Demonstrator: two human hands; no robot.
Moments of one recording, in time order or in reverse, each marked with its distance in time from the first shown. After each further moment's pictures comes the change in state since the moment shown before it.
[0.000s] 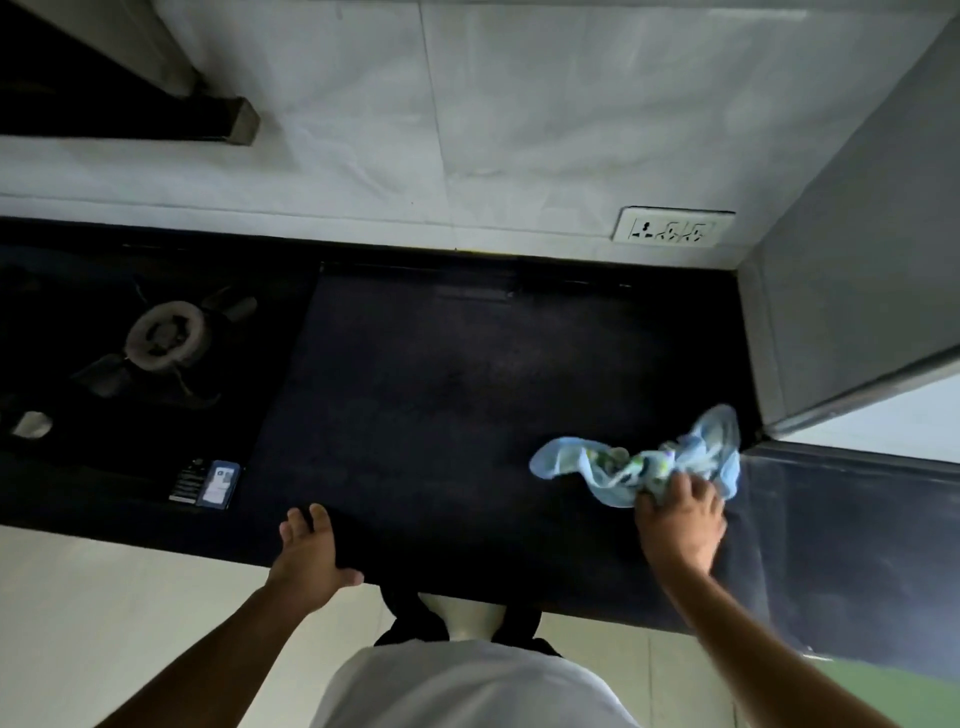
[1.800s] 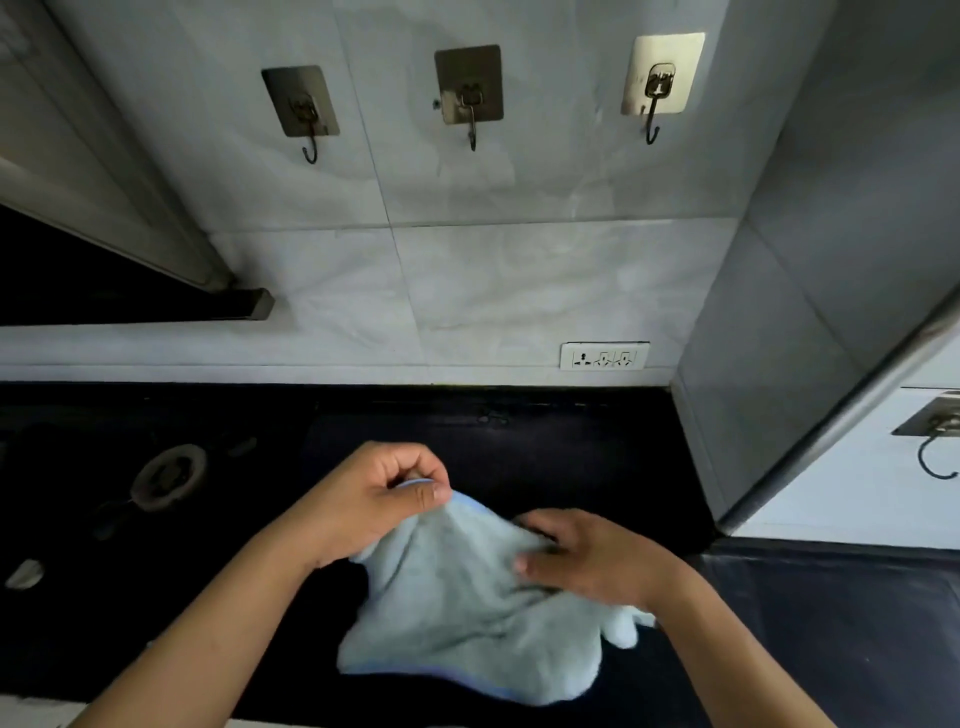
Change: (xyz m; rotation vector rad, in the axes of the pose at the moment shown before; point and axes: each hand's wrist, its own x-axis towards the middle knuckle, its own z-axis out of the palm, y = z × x) left_hand -0.163 0.190 -0.236 -0.609 0.084 0.937; right_hand -0.022 -0.138 -0.209 0.456 -0.853 -0.571
